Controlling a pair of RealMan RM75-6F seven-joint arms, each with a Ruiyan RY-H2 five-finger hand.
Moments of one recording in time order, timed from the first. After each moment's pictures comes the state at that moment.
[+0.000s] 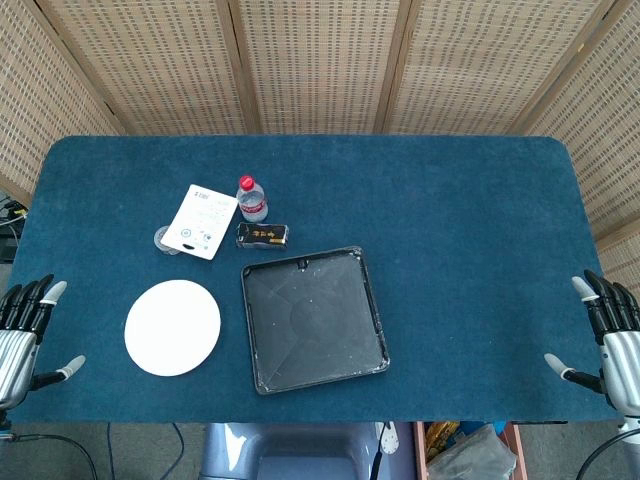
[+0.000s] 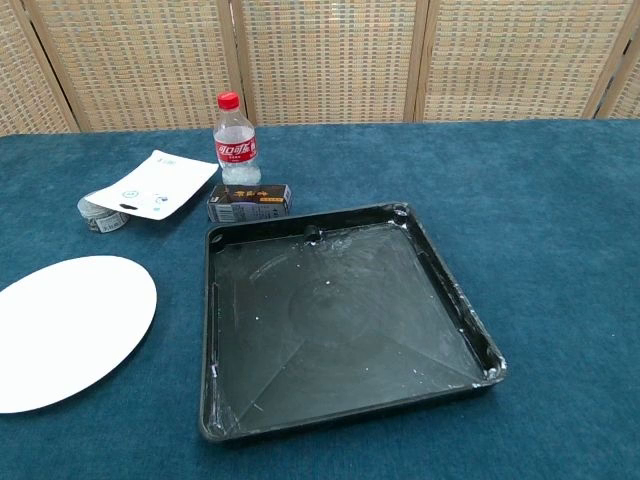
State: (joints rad) left arm -0.05 -1.07 -0.01 -1.75 1.61 1.56 0.12; right arm 0.04 -0.99 0.08 -1.72 -1.60 1.61 0.10
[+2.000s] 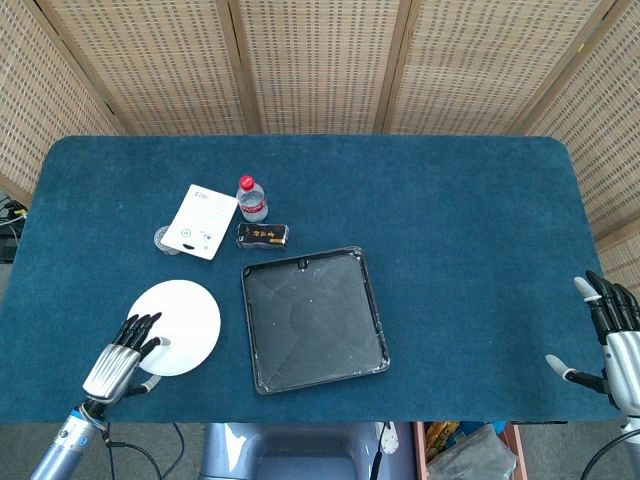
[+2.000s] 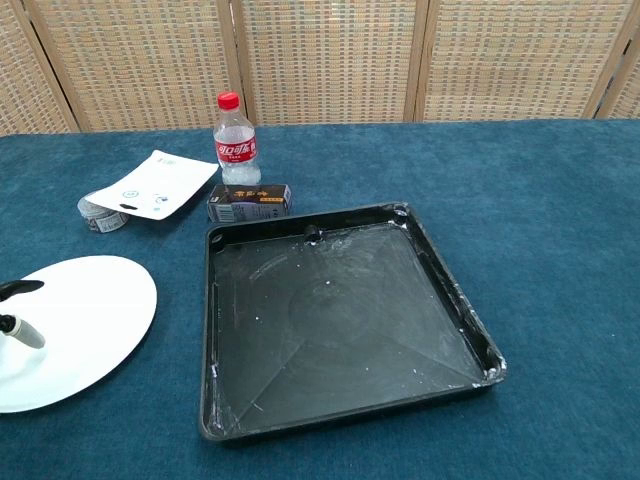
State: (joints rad) left arm -0.17 -1.71 0.12 -0.80 1.73 1.44 -0.31; right arm 0.04 -0.98 0.07 -1.72 -1.59 1.60 0.15
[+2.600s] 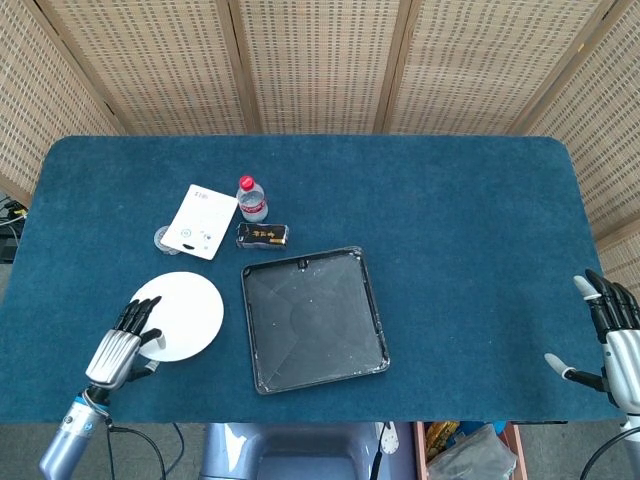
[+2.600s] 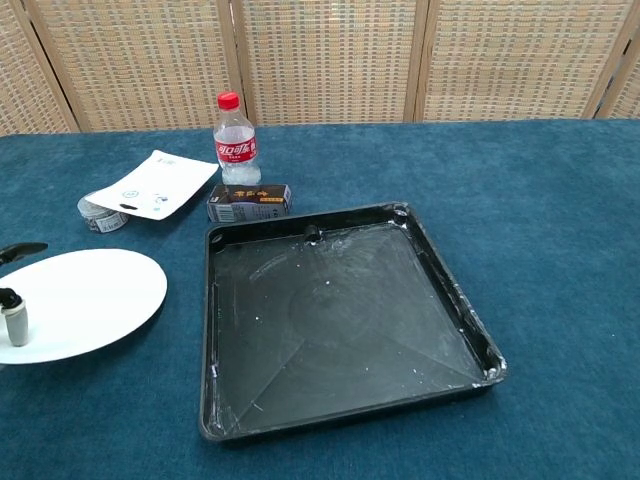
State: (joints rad) left arm -0.20 -1.73 0.07 -0.81 1.69 1.47 -0.37; right arm 0.04 -0.98 0.08 -1.72 -1.59 1.59 0.16
